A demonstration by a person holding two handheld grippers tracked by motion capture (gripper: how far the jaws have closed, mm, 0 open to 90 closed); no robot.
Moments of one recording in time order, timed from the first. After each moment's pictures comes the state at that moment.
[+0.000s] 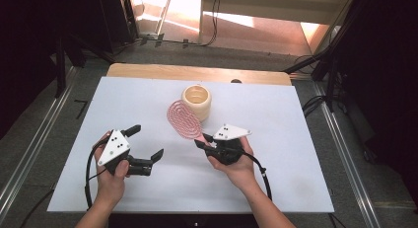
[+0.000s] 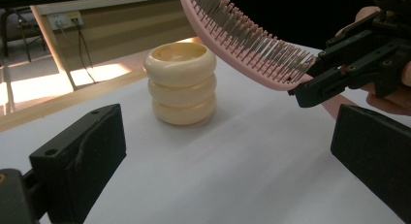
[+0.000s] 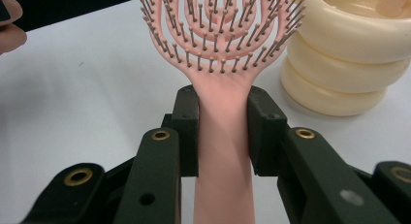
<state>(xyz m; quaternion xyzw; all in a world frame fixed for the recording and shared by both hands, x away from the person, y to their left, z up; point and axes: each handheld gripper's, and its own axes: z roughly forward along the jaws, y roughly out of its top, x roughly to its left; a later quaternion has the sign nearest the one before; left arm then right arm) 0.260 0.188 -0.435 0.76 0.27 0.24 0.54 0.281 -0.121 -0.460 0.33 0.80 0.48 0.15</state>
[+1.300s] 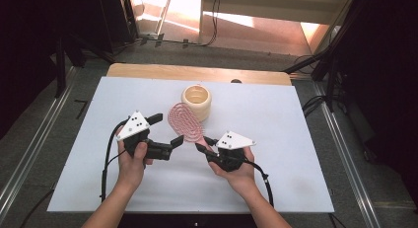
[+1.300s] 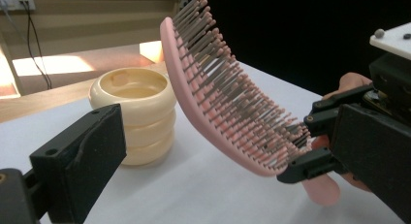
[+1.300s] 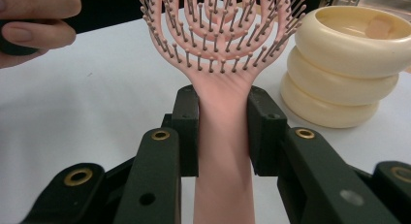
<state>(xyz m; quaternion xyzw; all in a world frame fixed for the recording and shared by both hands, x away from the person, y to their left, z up) 0.291 0.142 -0.412 0.74 0.29 0.15 0.58 0.263 -0.123 -0.465 0.31 0.78 0.52 0.18</state>
